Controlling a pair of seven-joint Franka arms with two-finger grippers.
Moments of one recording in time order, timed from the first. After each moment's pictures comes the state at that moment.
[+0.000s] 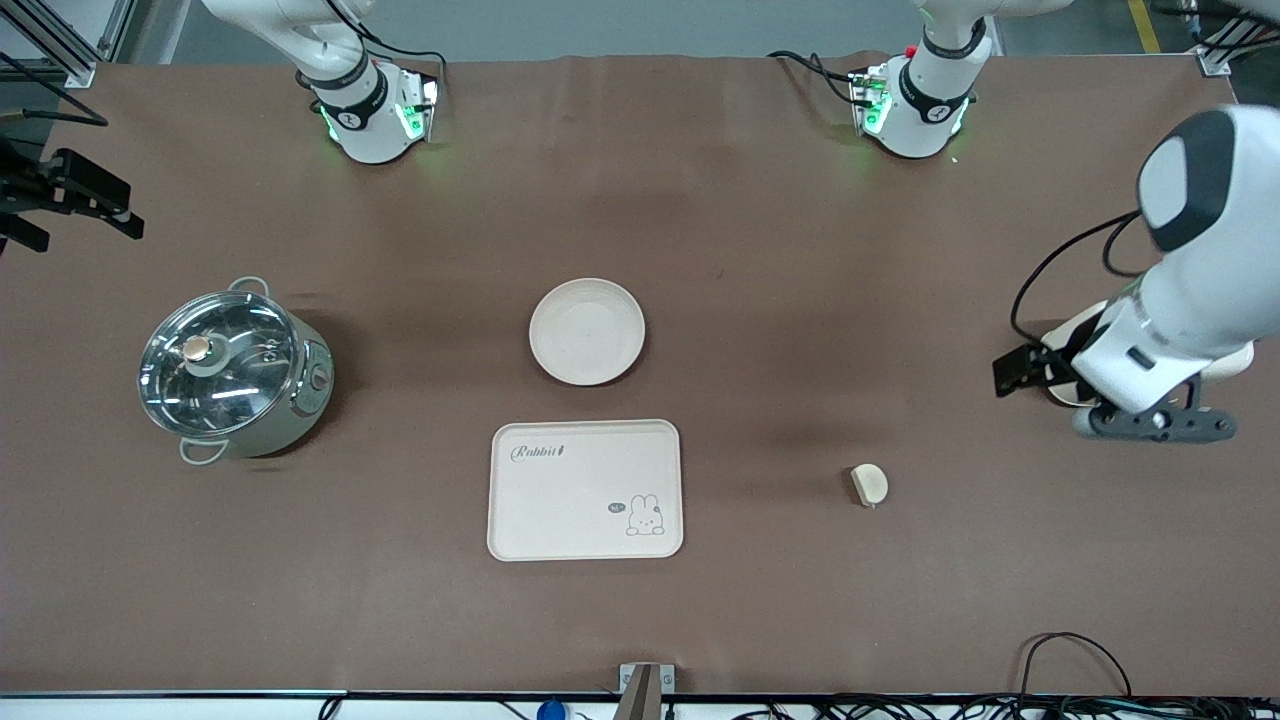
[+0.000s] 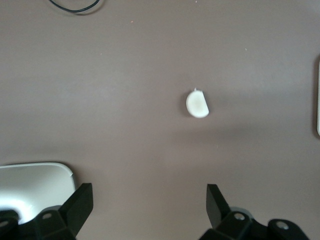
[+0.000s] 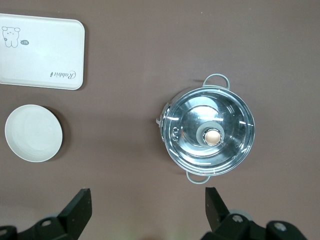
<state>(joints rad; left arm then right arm) -0.02 0.31 -0.13 -1.51 0.02 1.85 -0.09 0.04 -0.01 -0.07 -1.46 0.04 1.43 -0.14</state>
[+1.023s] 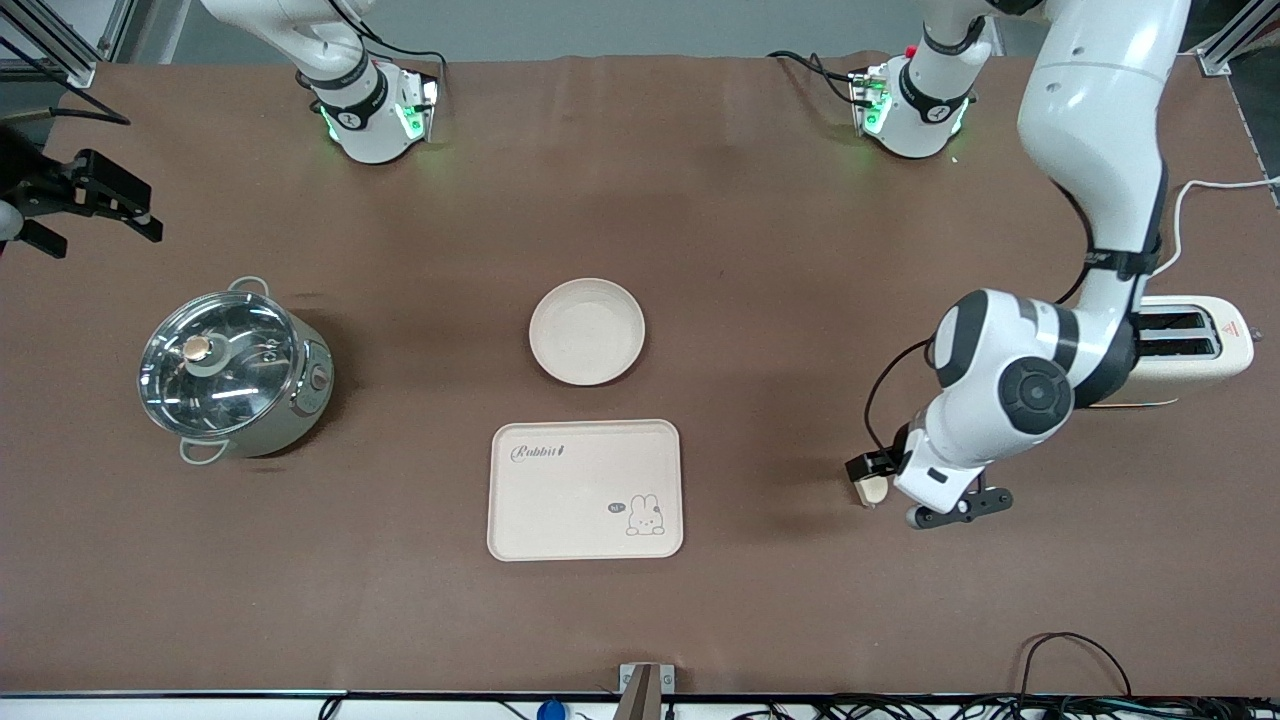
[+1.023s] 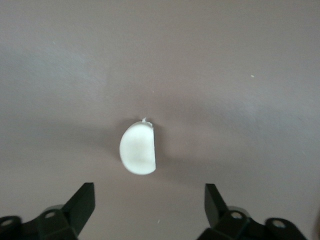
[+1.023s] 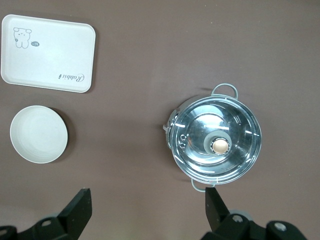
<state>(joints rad) -0.15 0.67 -0.13 -1.51 0.02 2.22 -0.52 0.08 -0.01 -0.06 -1.46 0.04 1.46 -0.14</state>
